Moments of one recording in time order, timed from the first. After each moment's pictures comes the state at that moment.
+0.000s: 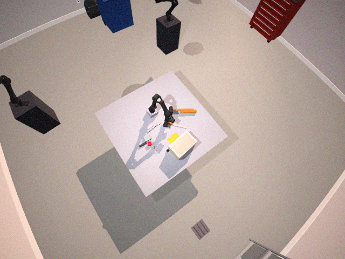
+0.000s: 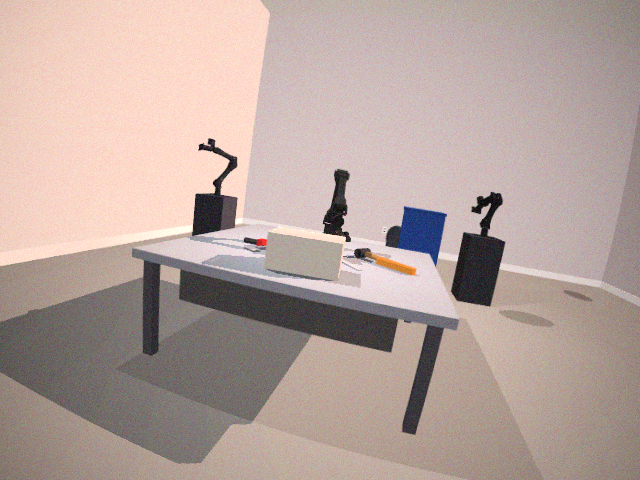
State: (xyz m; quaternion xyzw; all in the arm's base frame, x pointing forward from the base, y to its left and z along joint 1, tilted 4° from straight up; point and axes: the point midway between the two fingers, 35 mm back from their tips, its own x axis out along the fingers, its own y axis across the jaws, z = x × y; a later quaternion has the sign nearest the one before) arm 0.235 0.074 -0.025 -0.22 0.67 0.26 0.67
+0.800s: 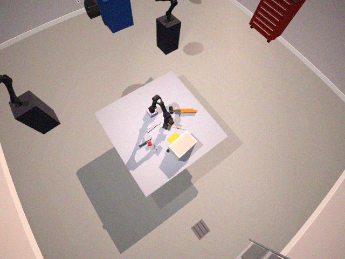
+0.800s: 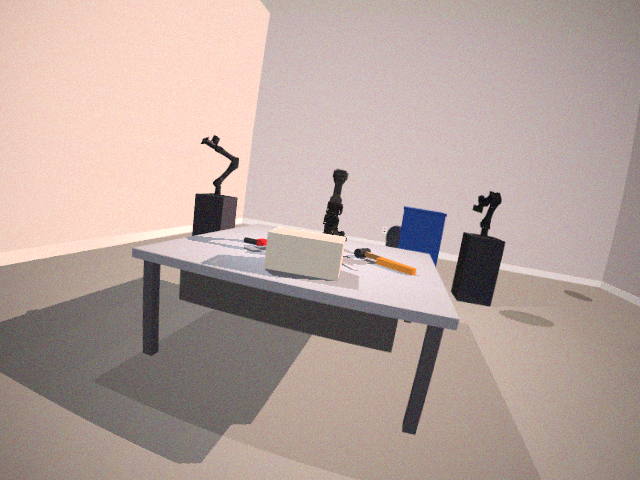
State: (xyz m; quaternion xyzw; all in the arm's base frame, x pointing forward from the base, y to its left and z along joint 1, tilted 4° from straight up) arm 0.247 0.053 -0.027 -0.22 0.66 0.26 0.67
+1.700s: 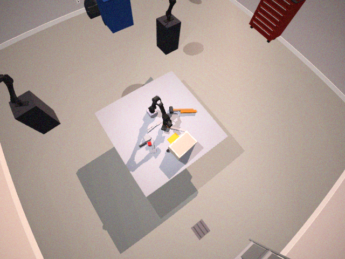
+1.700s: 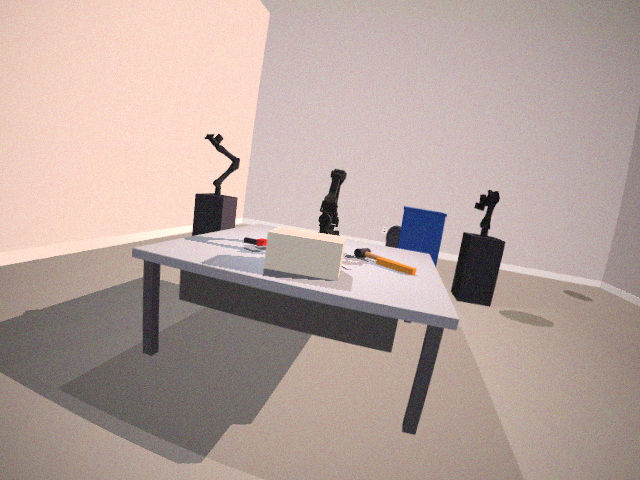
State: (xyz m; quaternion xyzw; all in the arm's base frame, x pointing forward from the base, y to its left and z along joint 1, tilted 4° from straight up) arm 0.258 0.026 -0.028 -0.22 0.66 0.26 0.67
